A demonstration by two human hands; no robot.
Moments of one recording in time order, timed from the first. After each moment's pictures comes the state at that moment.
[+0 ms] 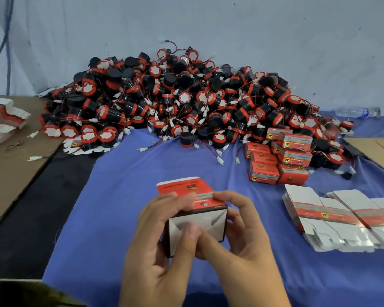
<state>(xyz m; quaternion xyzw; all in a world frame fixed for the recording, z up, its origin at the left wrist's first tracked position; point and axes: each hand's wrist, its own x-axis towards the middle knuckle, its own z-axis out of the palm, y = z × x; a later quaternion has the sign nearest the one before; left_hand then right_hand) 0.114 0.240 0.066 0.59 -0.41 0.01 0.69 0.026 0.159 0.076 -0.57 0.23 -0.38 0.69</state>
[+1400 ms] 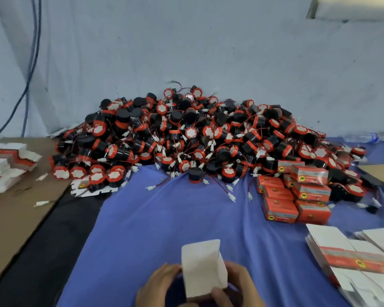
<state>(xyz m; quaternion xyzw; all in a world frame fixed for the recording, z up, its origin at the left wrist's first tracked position) 0.201 0.220 0.011 0.77 -0.33 -0.32 0.44 0.064 0.110 -0.044 -0.67 0.40 -0.30 0.55</state>
